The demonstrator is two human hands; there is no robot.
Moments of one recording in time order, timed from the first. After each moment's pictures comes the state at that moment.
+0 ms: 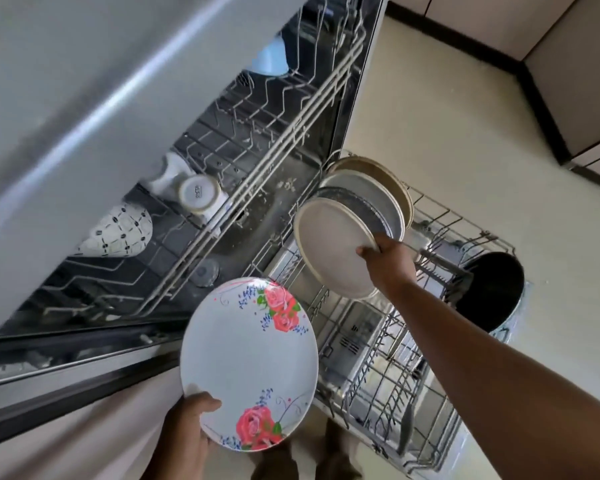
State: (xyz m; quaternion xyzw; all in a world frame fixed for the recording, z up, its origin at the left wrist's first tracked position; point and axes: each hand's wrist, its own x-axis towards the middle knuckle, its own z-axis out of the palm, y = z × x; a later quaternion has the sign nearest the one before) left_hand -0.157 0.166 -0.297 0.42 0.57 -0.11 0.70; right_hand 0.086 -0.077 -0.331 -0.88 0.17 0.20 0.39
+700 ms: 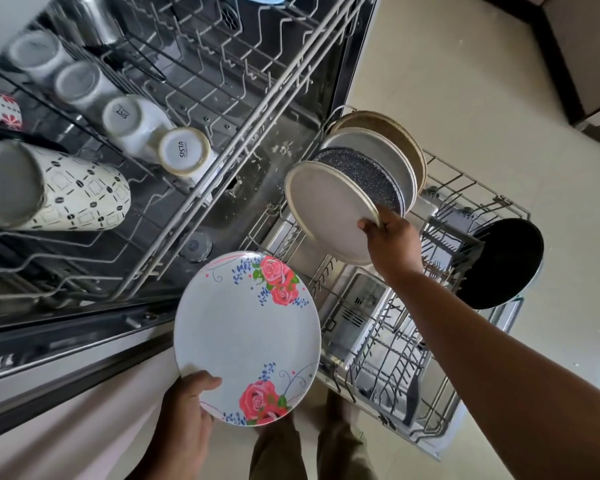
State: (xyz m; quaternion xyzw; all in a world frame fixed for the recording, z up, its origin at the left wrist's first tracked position) left_hand -0.153 0.169 -0.303 0.45 0.54 -0.11 0.71; right_hand 0.063 -0.065 -0.351 -0.91 0.09 0.09 0.38
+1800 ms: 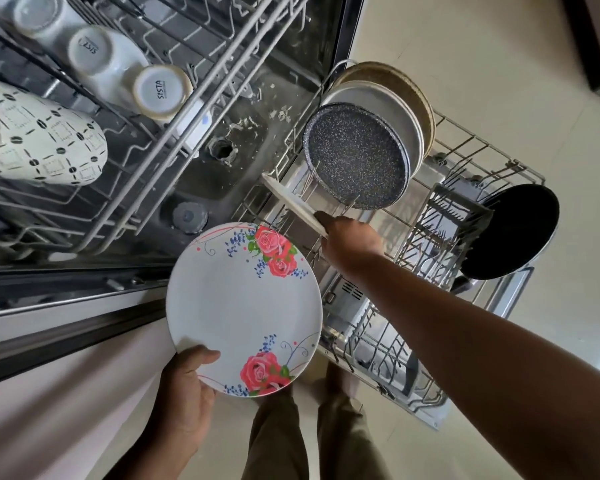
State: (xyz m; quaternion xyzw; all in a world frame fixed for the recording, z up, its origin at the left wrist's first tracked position) left_hand -0.166 0.155 -0.312 0.46 0.55 -0.06 0.69; right_hand 0.027 -0.027 -0.378 -0.95 -0.13 0.26 0.07
